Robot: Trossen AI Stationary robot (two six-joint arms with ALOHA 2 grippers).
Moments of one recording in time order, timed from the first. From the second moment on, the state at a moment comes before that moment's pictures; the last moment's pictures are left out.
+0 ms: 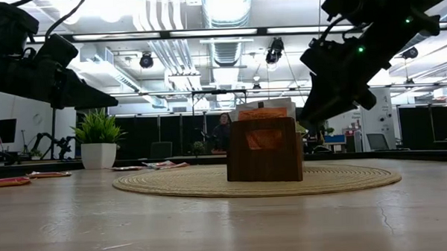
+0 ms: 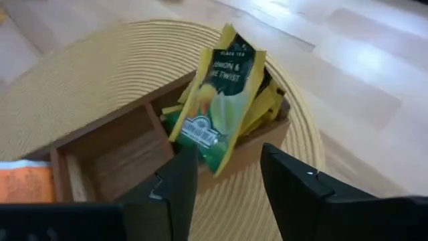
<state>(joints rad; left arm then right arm) 0.03 0.33 0.01 0.07 -0.34 0.03 0.12 1.34 0.59 -0.13 0.56 0.79</state>
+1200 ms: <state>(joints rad) 0.03 0.33 0.01 0.07 -0.34 0.03 0.10 1.35 0.47 0.14 0.60 0.84</state>
